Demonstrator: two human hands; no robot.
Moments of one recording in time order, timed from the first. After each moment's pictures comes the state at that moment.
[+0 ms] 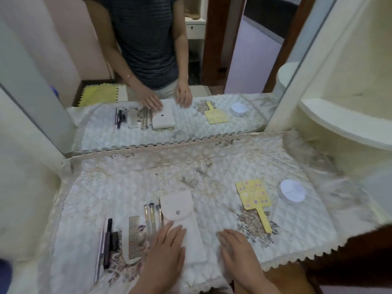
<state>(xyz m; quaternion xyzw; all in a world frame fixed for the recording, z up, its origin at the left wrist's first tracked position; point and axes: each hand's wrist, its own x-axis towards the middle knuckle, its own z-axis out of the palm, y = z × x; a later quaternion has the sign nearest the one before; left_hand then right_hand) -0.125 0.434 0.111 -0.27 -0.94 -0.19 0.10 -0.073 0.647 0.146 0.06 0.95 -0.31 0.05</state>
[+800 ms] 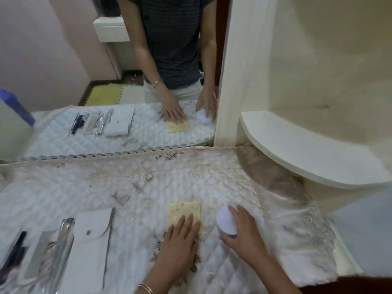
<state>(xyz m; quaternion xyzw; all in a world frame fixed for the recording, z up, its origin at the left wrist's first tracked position) -0.154 0.712 0.110 -0.22 -0.97 -0.08 -0.05 -0.145 0.911 0.153 0.08 0.95 -0.29 0.11</state>
